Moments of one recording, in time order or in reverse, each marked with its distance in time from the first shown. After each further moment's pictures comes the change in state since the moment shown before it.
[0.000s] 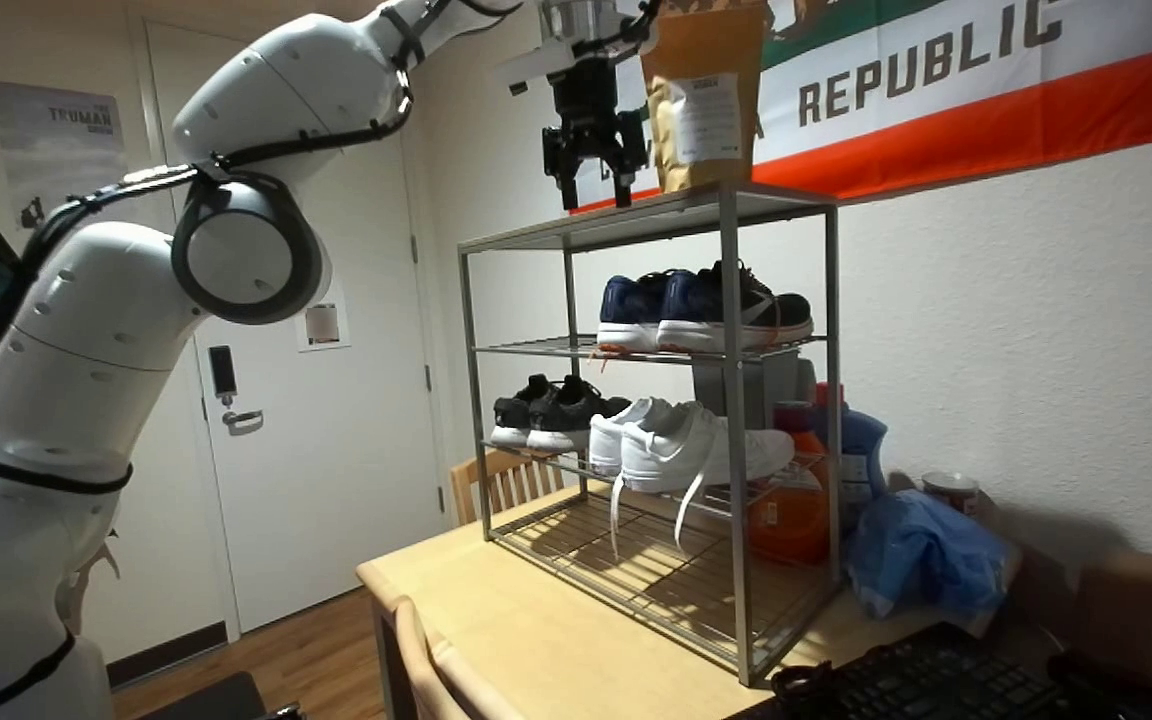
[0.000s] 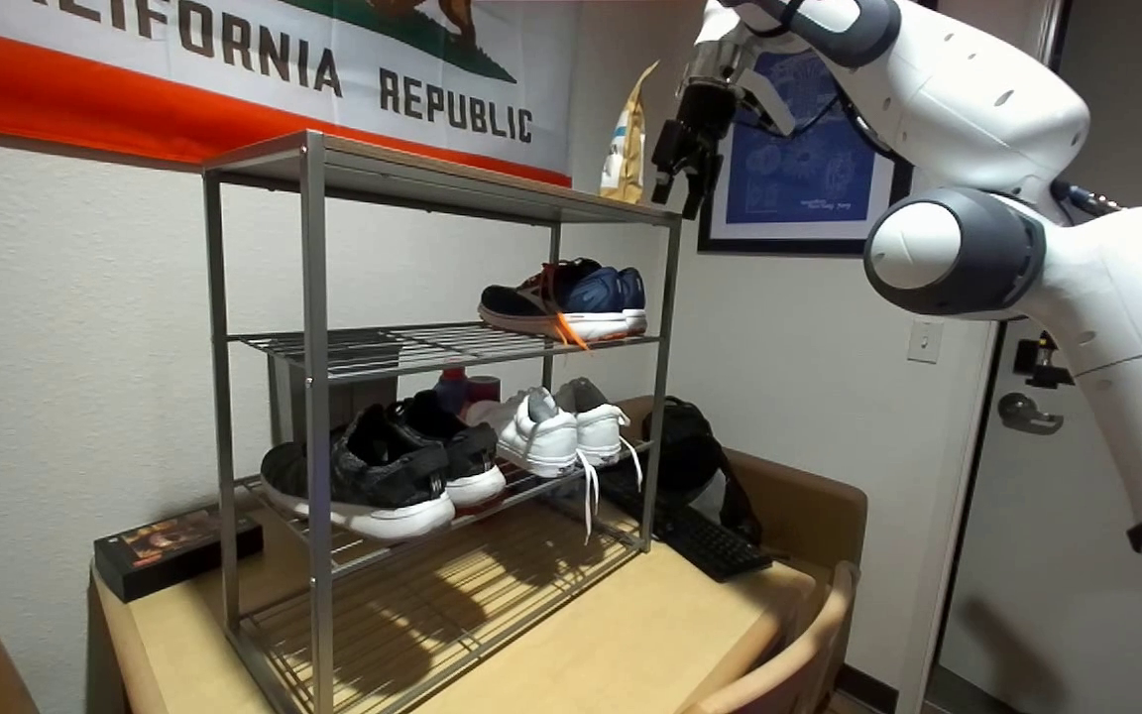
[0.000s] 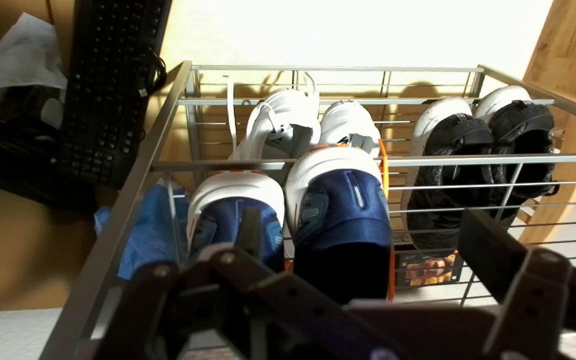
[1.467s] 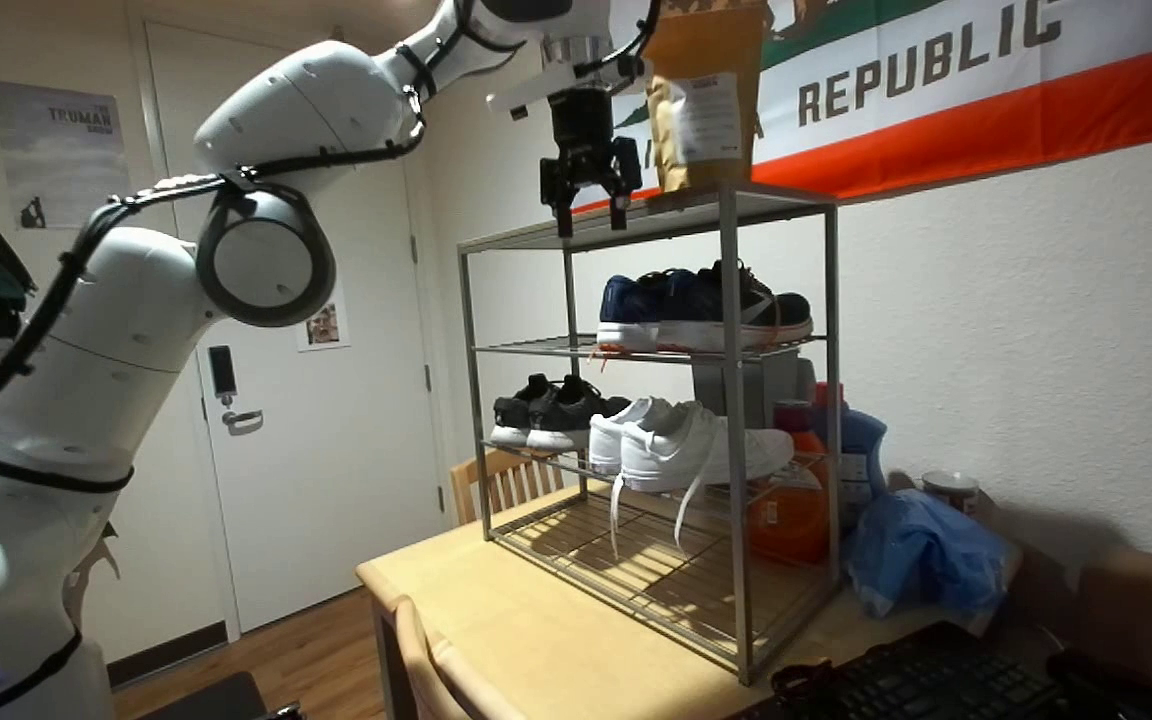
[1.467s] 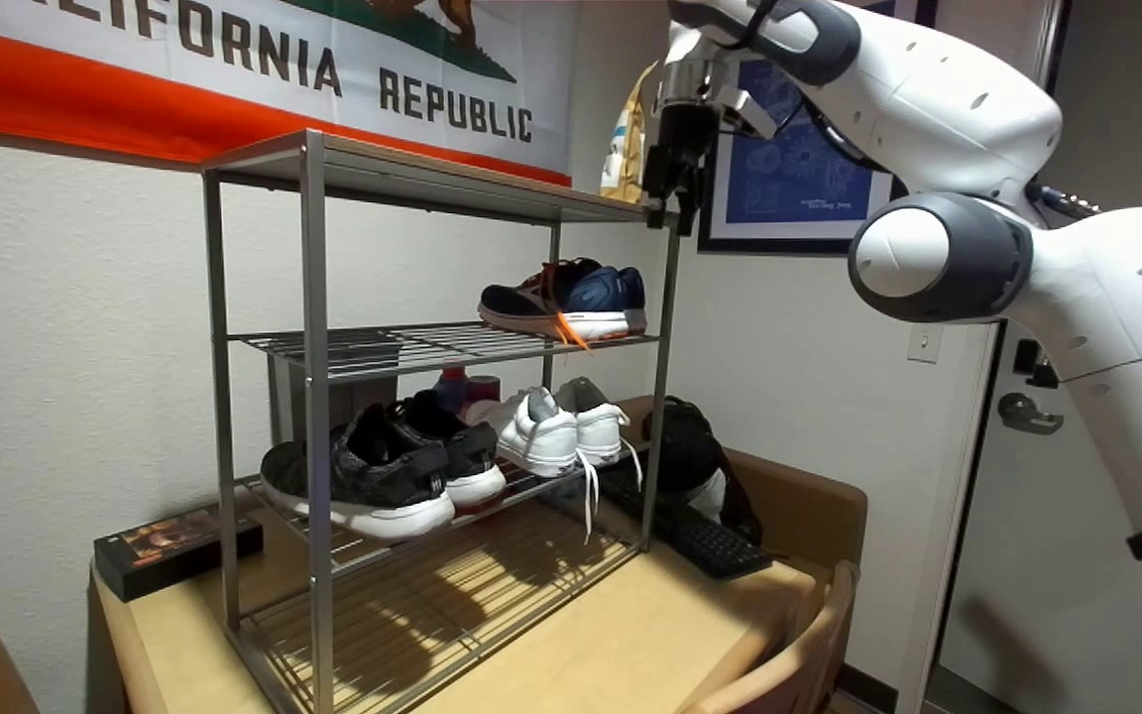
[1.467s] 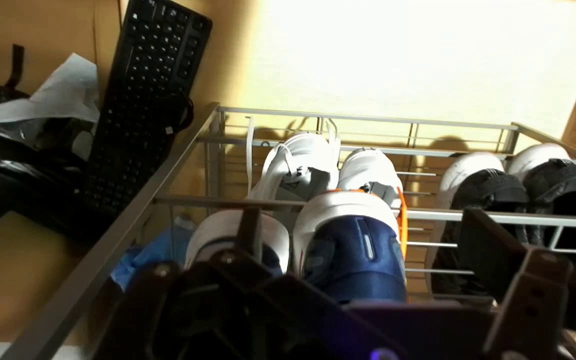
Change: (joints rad) arm 0.109 0.028 -0.040 -0.019 -0.149 -0.051 -0.054
